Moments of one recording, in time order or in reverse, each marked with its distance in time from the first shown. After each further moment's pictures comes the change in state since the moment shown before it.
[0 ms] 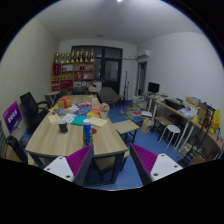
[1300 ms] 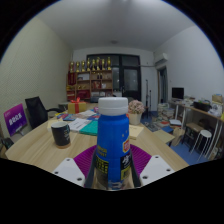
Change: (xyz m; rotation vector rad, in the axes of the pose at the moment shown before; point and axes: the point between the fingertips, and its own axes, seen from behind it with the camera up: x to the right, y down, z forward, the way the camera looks) arm -0.182 0.052 0.384 0.176 -0.217 0.025
